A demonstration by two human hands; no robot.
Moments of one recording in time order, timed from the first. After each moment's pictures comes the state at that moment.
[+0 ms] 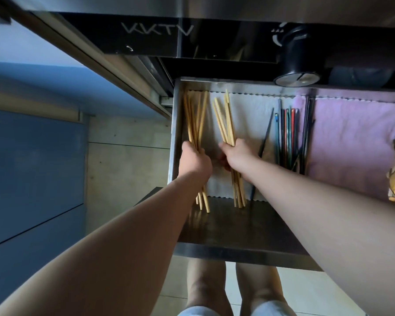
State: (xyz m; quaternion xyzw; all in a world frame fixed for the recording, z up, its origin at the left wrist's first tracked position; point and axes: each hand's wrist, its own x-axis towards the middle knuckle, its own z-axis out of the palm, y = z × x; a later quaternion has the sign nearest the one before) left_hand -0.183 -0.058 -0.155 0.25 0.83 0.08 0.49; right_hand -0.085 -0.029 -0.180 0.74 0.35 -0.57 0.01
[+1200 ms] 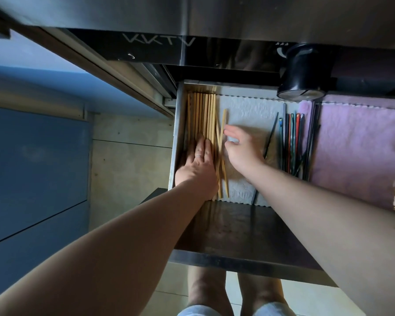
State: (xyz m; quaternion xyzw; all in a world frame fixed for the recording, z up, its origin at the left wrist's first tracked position) left_hand -0.183 -0.062 -0.157 0.54 0.68 -0.27 0.42; right_hand -0.079 -0.019 -0.195 0.70 0.44 -0.56 -0.09
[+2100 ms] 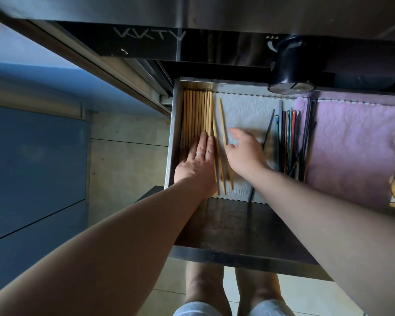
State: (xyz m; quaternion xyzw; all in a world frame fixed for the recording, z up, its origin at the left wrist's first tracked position) left_hand -0.180 -0.069 -0.170 0.60 0.65 -0.27 0.37; right_hand -0.066 -0.025 -0.179 0.72 0.50 -0.48 -0.02
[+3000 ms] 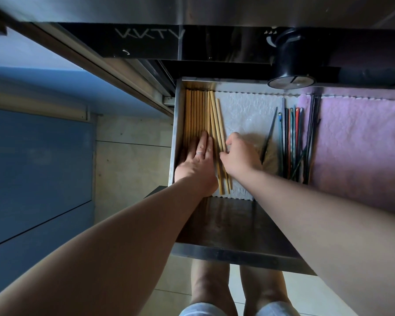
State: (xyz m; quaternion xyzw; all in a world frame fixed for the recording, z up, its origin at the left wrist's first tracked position) left_hand -0.186 -0.069 -0.168 0.58 0.67 -0.26 0.39; right_hand -0.081 -0.037 -0.185 0.71 0.56 -0.41 0.07
